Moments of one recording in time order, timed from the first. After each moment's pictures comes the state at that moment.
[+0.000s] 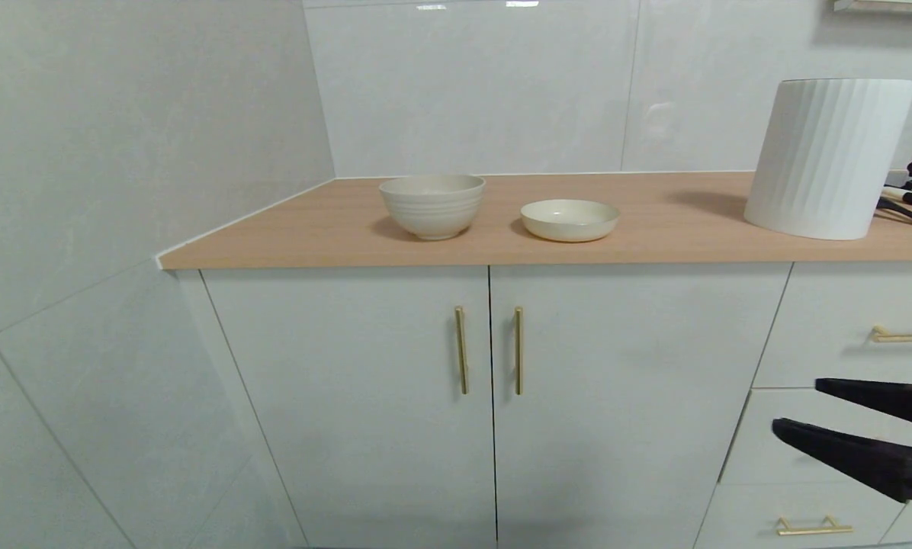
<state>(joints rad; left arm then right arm) 0.00 0.00 0.00 0.01 -0.04 0.01 0.29 1.09 -0.51 -0.22 0.34 0.04</state>
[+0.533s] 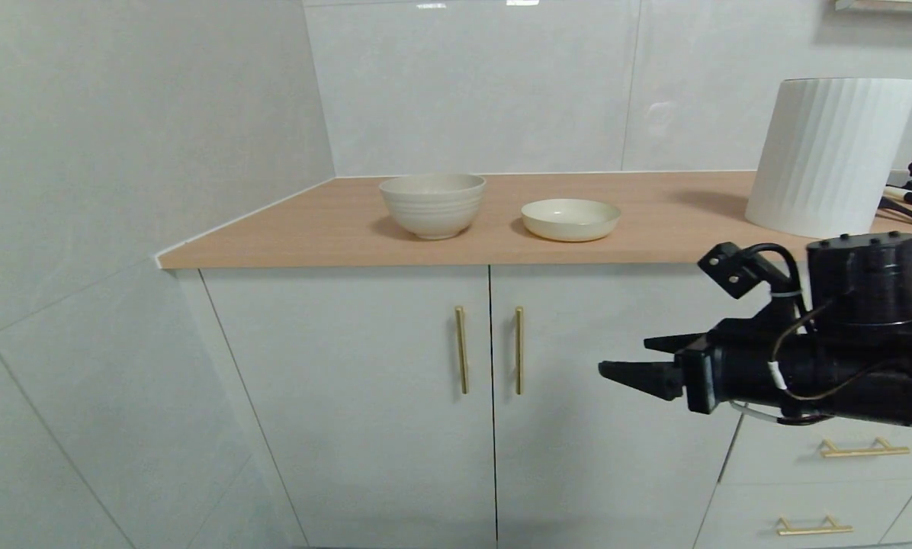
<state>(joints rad) 0.00 0.00 0.00 0.01 -0.03 0.01 0.45 1.60 -0.76 -0.45 0.34 0.09</state>
